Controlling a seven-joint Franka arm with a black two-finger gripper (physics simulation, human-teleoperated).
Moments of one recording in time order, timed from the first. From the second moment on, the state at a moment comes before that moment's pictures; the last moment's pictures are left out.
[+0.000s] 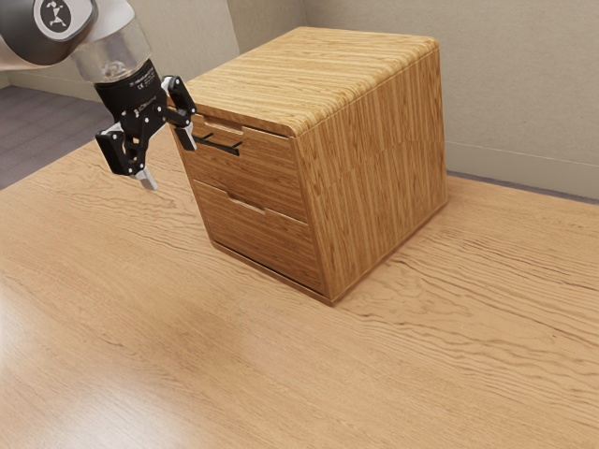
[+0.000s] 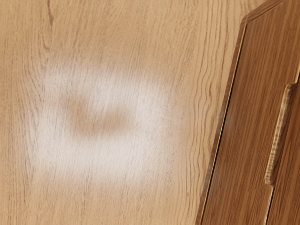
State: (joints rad) arm -0.13 0.08 0.39 -1.25 -0.06 1.46 -1.47
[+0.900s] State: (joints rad) arm -0.14 0.01 0.34 -1.39 -0.10 1.73 -1.53
